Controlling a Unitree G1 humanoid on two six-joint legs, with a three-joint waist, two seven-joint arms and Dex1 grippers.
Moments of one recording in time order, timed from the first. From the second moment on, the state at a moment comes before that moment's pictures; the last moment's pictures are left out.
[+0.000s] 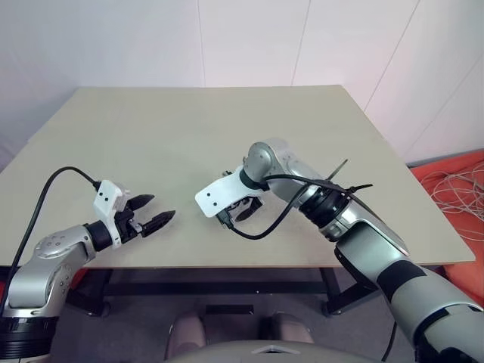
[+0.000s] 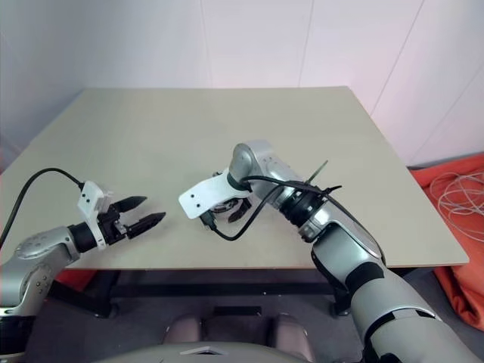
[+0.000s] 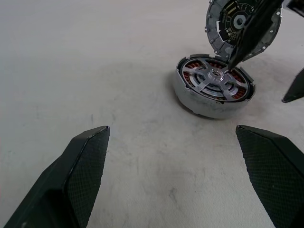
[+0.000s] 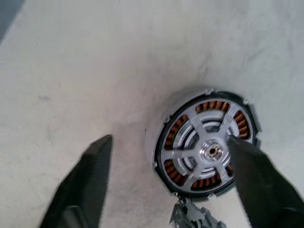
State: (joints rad) left arm 0.04 0.65 0.23 -0.20 -0.54 0.50 -0.80; right arm -1.02 -0.25 0.69 0.32 -0.51 0.16 1.47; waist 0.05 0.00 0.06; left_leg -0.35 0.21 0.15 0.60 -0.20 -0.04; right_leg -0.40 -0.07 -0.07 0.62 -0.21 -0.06
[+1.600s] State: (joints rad) left arm 0.04 0.71 0.26 -0.17 -0.57 0.54 -0.87; right arm -0.76 -0.53 0.04 0.43 0.16 0.72 1.13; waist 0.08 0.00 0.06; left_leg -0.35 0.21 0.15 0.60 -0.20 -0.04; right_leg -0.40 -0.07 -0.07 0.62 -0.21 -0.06
